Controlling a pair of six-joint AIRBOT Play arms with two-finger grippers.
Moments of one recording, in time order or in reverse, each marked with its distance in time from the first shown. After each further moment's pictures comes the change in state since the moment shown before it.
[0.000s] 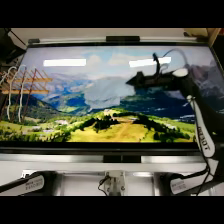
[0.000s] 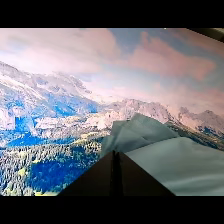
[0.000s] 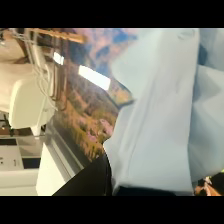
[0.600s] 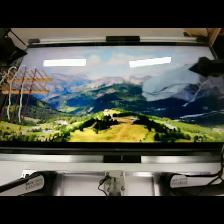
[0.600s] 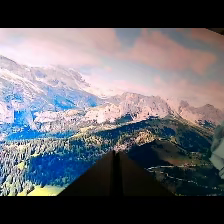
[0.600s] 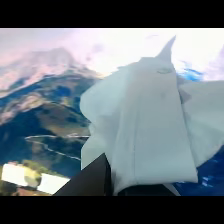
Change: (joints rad) left arm 0.000 0.000 0.000 0.000 -0.027 0.000; right arm -0.475 0.081 0.293 -0.569 0.133 0.067
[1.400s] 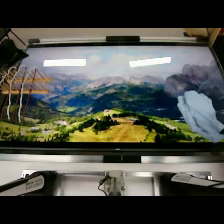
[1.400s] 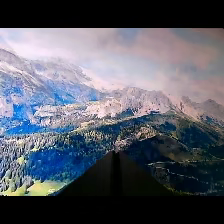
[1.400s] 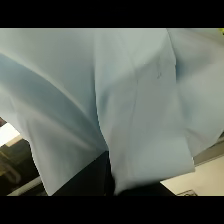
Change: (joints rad) left arm 0.000 -0.003 -0.017 0.000 -0.007 0.000; right arm -0.481 0.110 -0.475 -0.522 0.188 0.155
